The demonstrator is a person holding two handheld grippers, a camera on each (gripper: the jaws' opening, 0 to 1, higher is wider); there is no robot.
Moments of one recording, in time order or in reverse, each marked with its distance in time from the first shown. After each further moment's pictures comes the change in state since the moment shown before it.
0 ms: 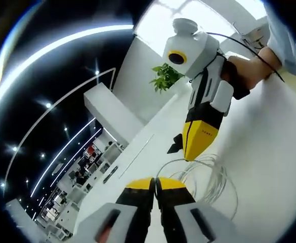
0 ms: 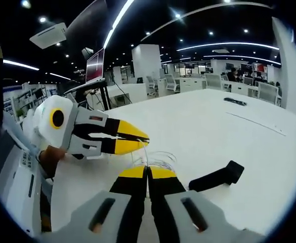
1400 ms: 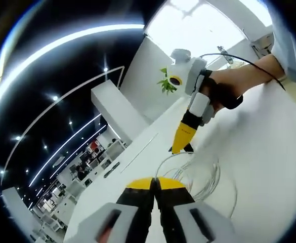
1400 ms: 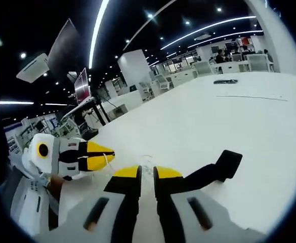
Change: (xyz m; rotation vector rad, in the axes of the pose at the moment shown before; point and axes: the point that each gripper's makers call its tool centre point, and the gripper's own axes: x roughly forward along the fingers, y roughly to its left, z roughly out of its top) left arm -0.006 0.004 0.001 -0.075 -0.009 0.034; right arm 0.007 -0.043 -0.003 0.282 -0.016 0.029
